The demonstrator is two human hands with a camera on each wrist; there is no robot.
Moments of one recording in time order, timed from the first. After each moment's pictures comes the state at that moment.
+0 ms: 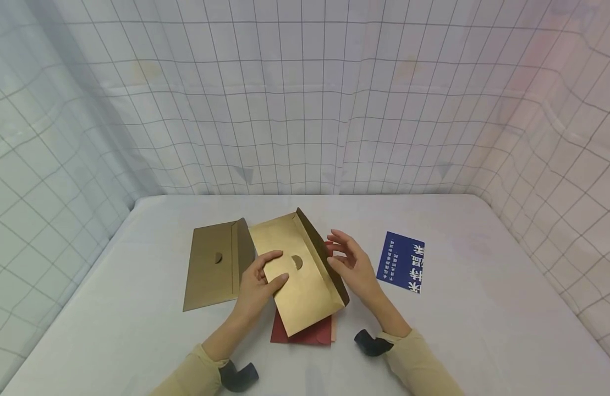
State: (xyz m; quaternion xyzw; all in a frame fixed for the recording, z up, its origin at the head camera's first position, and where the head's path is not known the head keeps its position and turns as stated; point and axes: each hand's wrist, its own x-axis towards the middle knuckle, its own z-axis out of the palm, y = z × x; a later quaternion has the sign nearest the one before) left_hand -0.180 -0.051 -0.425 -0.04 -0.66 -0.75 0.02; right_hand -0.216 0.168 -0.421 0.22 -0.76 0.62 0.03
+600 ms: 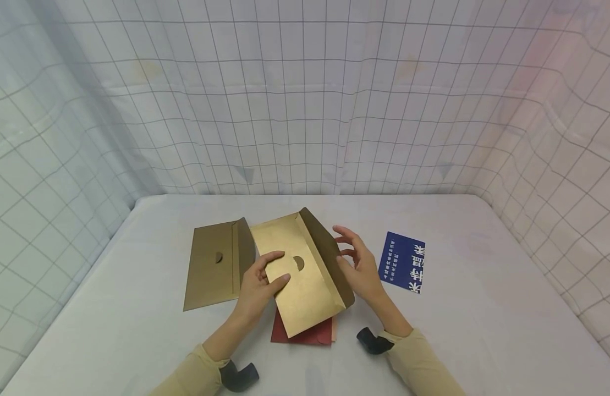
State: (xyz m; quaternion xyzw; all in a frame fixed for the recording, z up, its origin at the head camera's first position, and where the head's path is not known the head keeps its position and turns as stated) left_hand -0.179 -0.051 -0.425 -0.04 -0.65 -0.76 0.01; right_hand -0.219 0.167 -0.419 0.29 -0.73 0.59 0.16
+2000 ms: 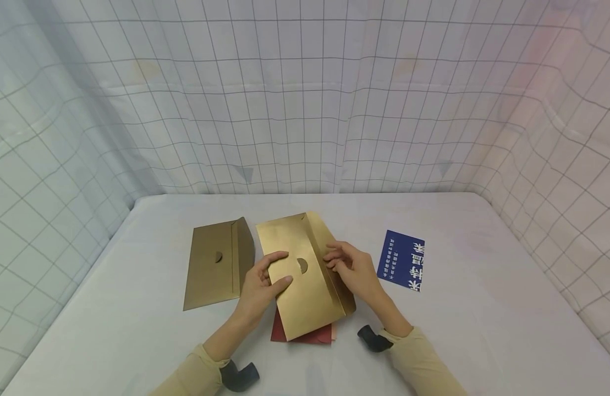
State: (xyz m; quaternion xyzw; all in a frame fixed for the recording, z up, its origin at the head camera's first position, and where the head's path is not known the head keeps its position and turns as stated) left_hand -0.175 -0.051 -0.422 -0.07 -0.64 -0.77 -0.03; right_hand -0.217 0.169 -0.421 0.24 -0.81 0.54 0.06
